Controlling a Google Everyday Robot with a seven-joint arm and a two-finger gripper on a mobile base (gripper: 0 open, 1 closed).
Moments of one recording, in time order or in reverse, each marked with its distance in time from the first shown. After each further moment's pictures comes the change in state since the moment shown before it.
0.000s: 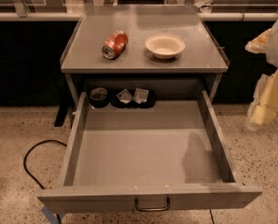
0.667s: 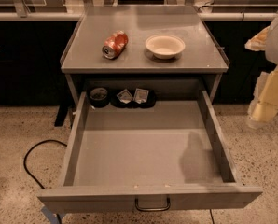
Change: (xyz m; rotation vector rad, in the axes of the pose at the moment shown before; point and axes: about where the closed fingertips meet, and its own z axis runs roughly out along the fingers) arm -0.001 -0.002 -0.004 0.001 0.027 -0.005
